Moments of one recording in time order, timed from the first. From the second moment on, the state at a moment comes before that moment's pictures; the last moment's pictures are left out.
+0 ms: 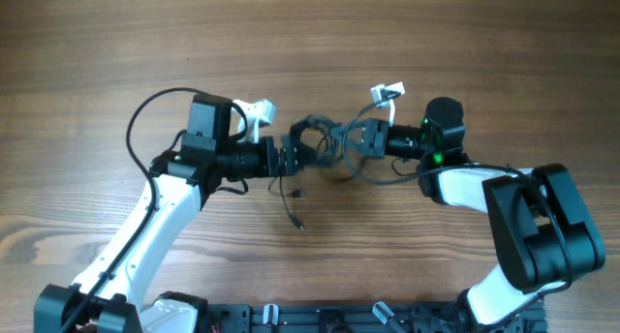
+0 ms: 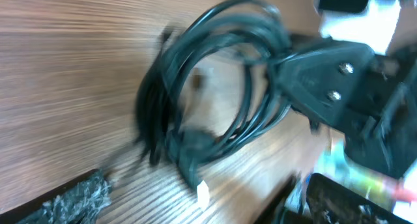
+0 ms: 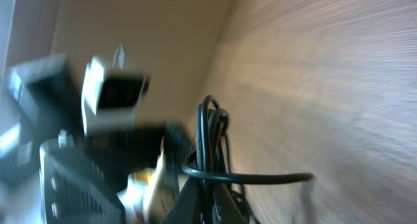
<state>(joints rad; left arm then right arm) -0.24 1.37 0.82 -0.40 0.70 -0.48 0.24 1.81 0.62 0.97 -1.04 1.03</state>
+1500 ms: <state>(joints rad) -0.31 1.37 0.82 -0.33 0.23 -1.34 0.45 1.80 0.62 1.06 -0.73 1.48</state>
